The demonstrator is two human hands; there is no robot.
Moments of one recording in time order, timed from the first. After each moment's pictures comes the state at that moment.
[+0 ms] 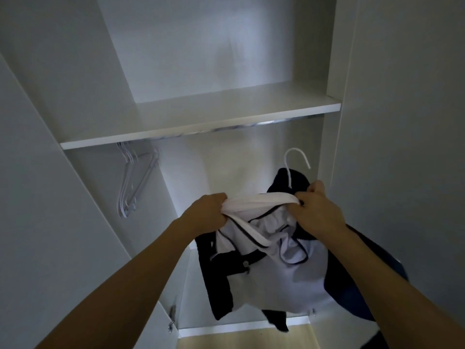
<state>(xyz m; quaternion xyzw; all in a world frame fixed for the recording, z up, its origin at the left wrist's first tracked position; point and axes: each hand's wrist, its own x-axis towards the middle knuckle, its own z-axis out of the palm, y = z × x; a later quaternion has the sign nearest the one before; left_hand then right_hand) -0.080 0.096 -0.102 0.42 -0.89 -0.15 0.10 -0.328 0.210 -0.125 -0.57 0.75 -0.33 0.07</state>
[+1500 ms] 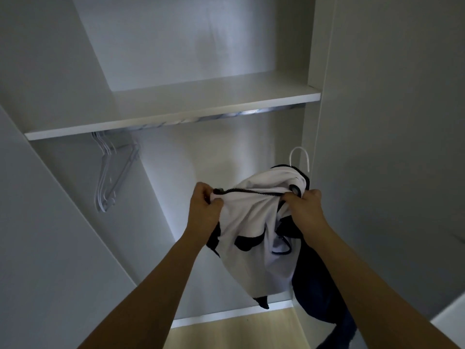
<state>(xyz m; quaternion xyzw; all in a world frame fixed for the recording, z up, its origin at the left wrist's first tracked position) -0.120 0.129 -0.143 0.45 -0.64 -0.43 0.46 -0.317 0.227 -0.139 -0.30 0.67 -0.62 0.29</state>
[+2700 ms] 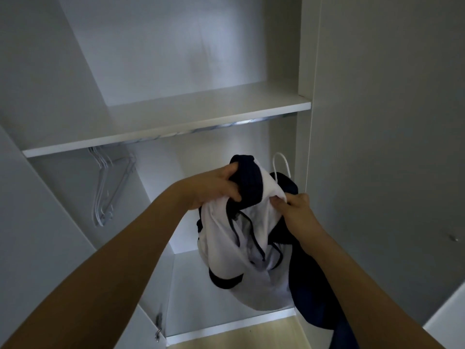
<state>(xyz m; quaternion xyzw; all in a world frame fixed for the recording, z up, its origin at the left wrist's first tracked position) -0.132 0.127 -0.016 0.30 -0.78 -0.54 0.07 -0.302 0.236 -0.121 -0.39 0.62 -0.60 0.33</state>
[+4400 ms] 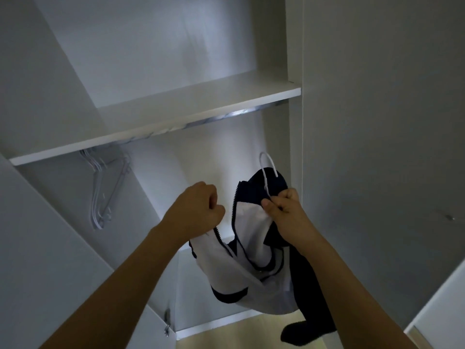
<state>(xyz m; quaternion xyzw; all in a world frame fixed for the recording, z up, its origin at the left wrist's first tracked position) -0.103 0.155 -0.071 0.39 -0.90 -0.09 0.17 -0.292 0.244 -0.147 -0.44 0.63 -0.58 0.28</state>
